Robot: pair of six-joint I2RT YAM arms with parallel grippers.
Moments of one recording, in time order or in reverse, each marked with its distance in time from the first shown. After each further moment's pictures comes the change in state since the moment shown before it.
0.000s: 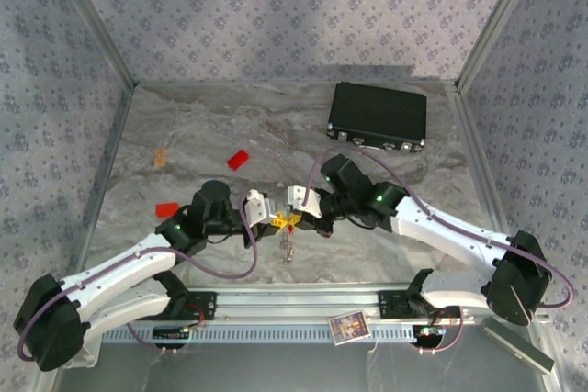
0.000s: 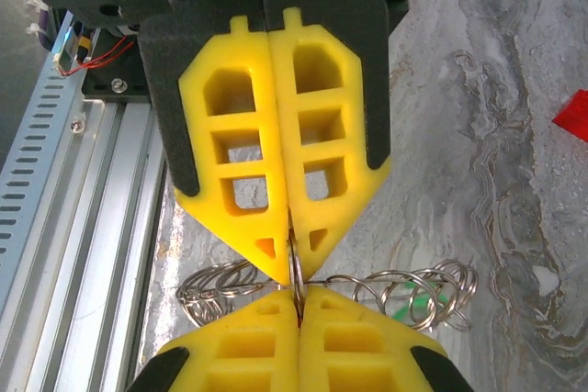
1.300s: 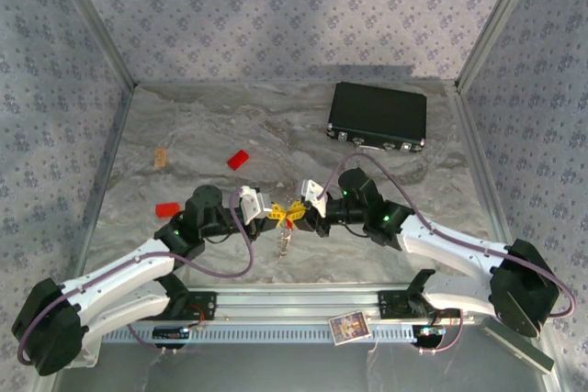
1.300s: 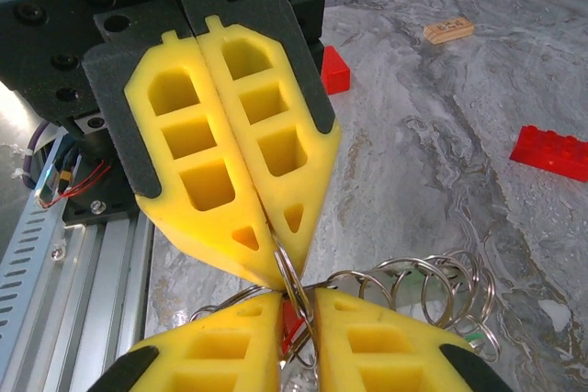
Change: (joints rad) left arm 0.006 -0.034 -0.074 0.200 -0.050 -0.117; right arm -0.035 -0.084 -0.294 0.546 -0.036 0.336
